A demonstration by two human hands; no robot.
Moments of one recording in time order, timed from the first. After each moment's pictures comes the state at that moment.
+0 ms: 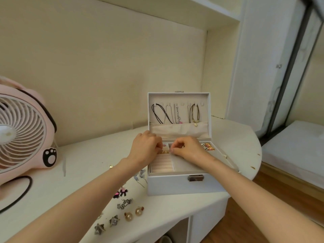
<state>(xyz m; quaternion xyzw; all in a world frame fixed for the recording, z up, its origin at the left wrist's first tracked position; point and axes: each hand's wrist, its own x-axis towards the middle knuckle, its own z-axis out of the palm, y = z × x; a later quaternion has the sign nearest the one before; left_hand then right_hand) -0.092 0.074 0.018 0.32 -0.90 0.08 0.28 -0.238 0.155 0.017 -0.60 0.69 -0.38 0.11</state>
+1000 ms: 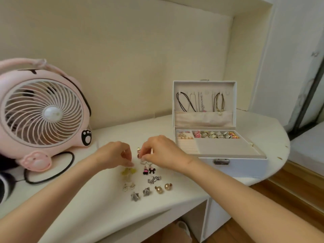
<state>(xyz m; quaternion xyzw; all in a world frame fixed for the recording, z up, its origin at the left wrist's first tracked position) 0.071 0.085 0.014 0.47 -0.87 -0.11 0.06 -0.094 0.158 0.018 -0.78 0.57 -0.25 0.07</state>
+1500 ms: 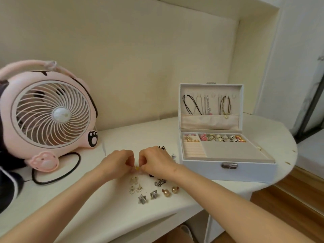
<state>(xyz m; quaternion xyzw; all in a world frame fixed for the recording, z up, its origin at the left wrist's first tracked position) 0.078 0.090 -0.007 0.49 -0.85 -0.12 0.11 -0.064 0.135 -0.006 -0.77 0.61 -0.19 0.07</state>
